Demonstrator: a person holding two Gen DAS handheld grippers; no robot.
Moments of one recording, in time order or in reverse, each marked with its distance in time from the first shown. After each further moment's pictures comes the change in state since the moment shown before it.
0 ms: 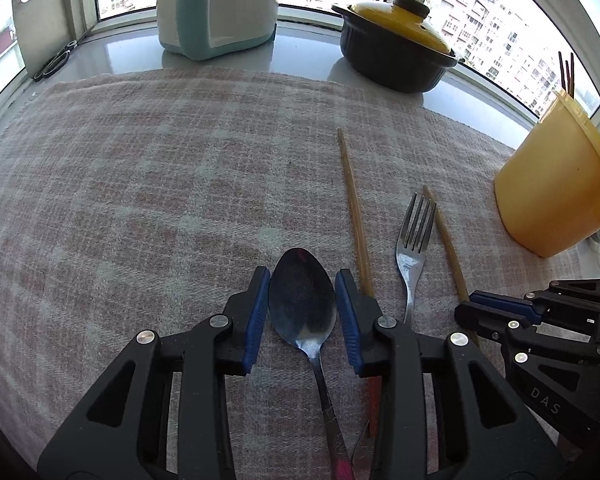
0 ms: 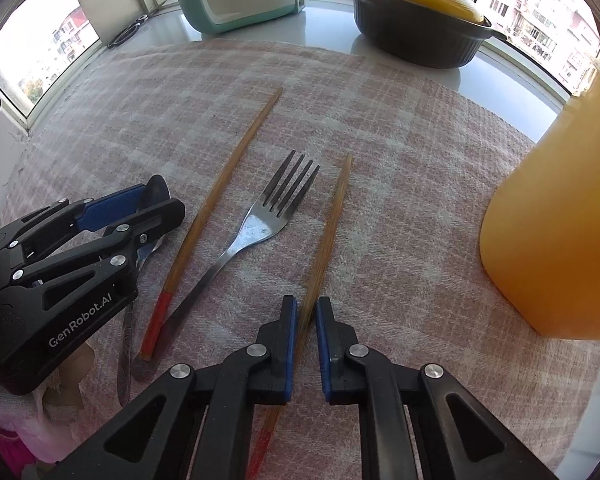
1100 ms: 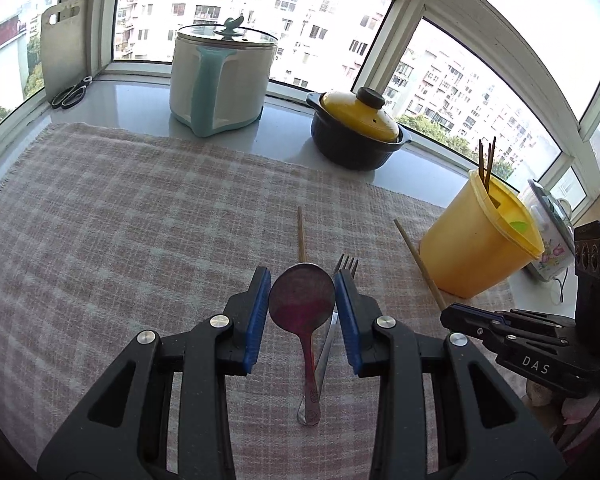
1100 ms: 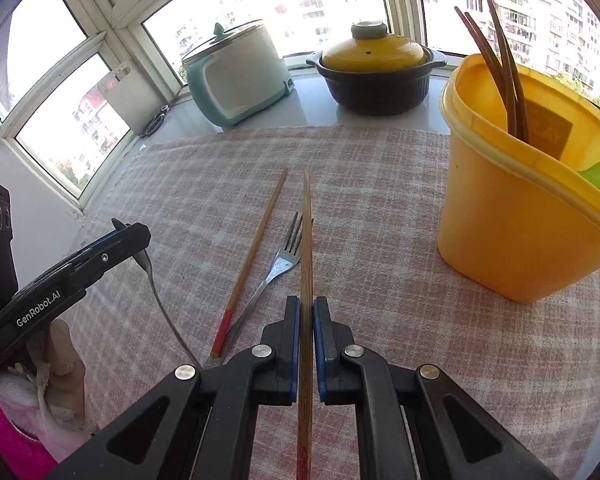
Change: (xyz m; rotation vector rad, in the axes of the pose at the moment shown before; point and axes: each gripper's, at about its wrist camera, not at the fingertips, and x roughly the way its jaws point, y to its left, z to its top) left arm -0.103 -0.005 0.008 -0.039 -0.190 -0.114; right arm -0.082 -0.035 -0.029 0.161 -0.237 0.192
